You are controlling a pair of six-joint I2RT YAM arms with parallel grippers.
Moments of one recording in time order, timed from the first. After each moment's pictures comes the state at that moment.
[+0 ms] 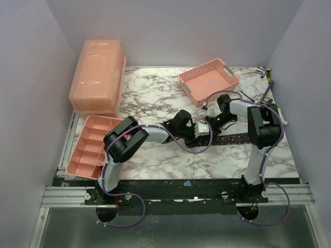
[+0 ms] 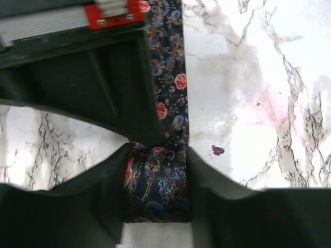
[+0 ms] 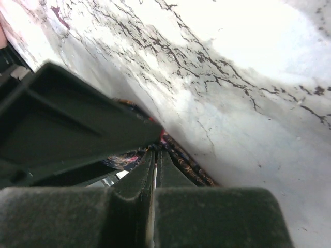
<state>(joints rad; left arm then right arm) -0.85 2.05 1.12 0.32 0.59 0.36 0.17 2.00 1.20 -0.81 -0.77 -0.21</state>
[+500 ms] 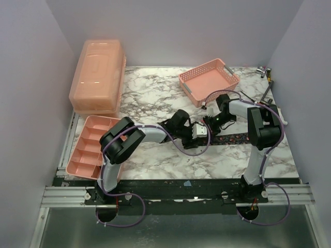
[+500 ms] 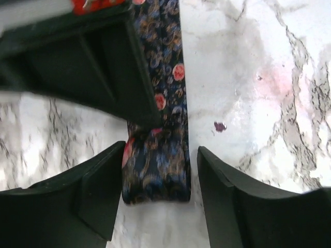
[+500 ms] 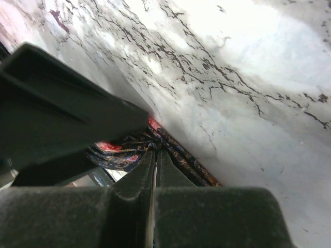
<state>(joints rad) -0.85 2.01 1.12 0.21 0.59 0.53 0.17 1.98 1.21 -0.80 -0.74 -0.20</state>
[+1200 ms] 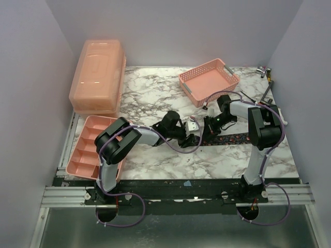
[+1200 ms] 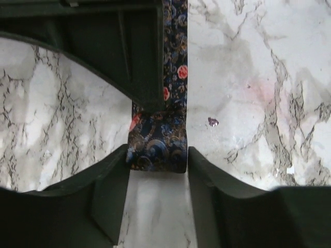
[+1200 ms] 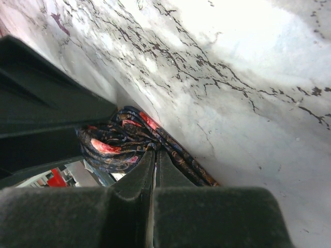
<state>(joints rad) -0.79 1.95 0.93 0.49 0.66 0.28 0.17 1.98 1.18 -0.76 -0.75 -0.17</state>
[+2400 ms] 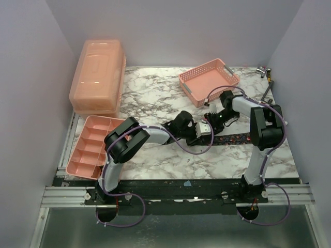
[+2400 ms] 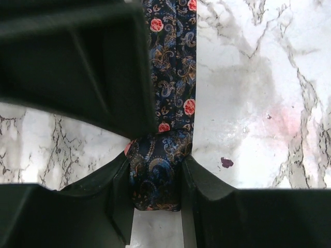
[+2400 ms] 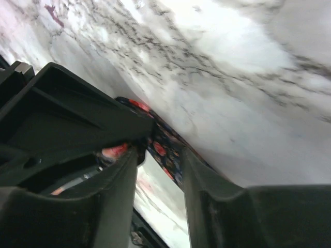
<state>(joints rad) -0.87 2.06 1.13 0.33 0.53 0.34 0.15 1.97 1.23 -0.84 -0.72 -0.23</state>
